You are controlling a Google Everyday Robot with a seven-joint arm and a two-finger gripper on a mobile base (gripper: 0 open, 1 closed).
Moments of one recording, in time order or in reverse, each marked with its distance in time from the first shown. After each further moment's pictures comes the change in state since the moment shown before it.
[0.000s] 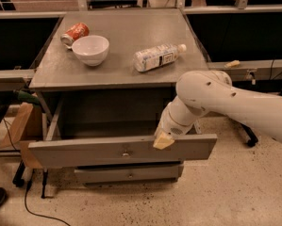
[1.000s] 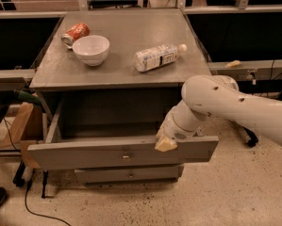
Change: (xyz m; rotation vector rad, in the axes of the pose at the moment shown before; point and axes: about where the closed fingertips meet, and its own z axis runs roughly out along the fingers) arm 0.014 0.016 -0.004 -0.013 -0.011 0.009
